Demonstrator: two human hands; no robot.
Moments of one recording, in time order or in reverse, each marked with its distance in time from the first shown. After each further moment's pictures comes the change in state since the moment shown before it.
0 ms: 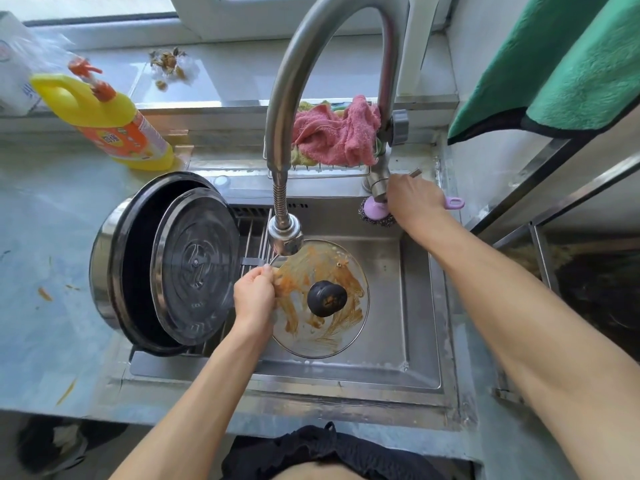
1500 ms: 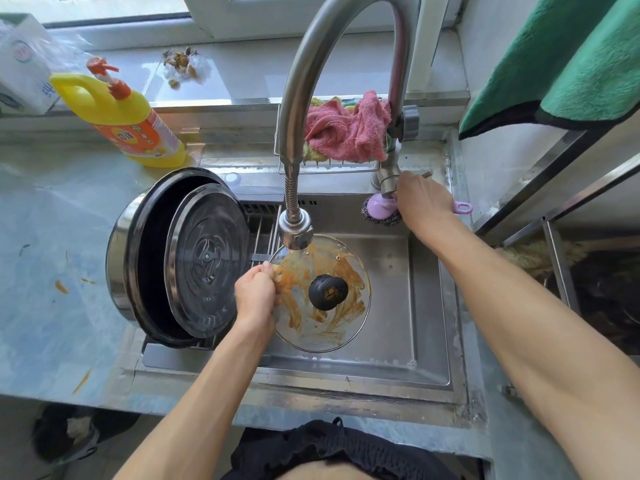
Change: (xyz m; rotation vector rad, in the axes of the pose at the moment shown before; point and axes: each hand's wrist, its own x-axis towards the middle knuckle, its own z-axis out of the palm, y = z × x) left_hand 0.012 -0.010 -0.014 -0.031 0.005 -0.034; right_hand -0.001 0.003 0.014 0.085 0.063 -0.011
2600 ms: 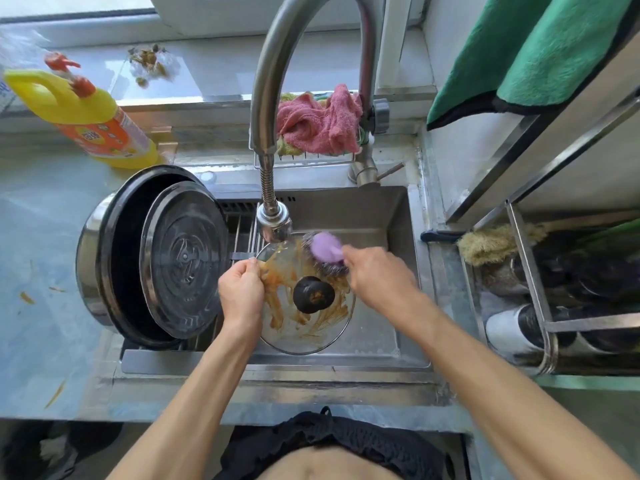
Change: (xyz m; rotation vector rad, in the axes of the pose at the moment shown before) left_hand -0.012 -0.006 0.000 0.064 0.003 0.223; right_hand -0.134 -0.019 0.033 0.193 -0.112 -0.232
